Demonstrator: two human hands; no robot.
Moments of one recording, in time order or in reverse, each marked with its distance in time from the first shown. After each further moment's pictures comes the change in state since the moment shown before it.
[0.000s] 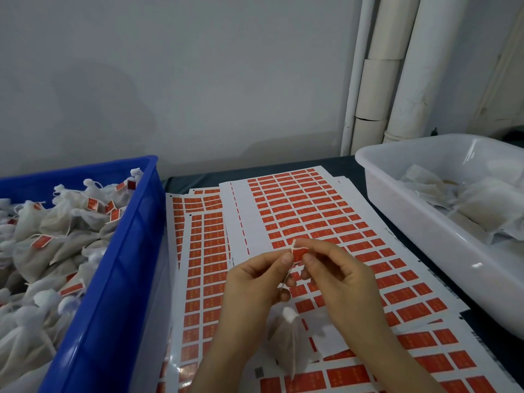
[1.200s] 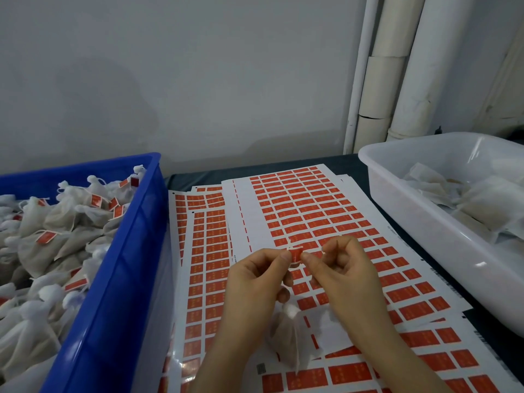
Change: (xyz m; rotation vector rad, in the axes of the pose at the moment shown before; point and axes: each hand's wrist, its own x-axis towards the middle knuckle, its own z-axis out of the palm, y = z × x) left_hand 0.003 -0.008 -0.001 0.117 0.072 0.045; right_hand 0.004 0.014 0.002 0.024 0.104 0.178
